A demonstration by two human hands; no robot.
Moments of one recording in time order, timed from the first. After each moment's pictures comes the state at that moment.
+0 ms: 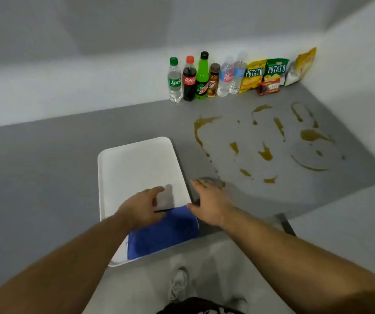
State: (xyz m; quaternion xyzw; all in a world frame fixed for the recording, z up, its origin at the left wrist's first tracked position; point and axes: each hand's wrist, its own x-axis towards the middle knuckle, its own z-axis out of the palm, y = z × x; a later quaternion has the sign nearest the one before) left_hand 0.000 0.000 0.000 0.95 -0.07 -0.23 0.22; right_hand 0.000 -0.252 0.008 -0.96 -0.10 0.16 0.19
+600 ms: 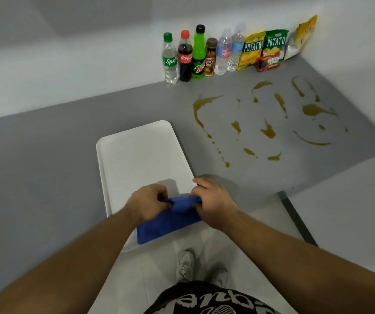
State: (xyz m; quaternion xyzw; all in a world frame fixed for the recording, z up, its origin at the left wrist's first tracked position) left_hand -0.019 -0.005 -0.002 0.93 -0.06 -0.26 0.26; right_hand -0.050 -0.236 -0.005 -0.96 -0.14 0.14 0.22
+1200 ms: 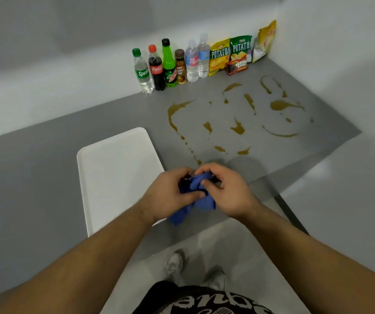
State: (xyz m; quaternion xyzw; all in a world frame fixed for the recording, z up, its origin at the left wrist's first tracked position) left_hand -0.062 -0.140 0.090 0.88 -0.20 -0.15 0.41; right_hand -0.095 -0.338 0.066 -0.82 -0.06 0.01 0.56
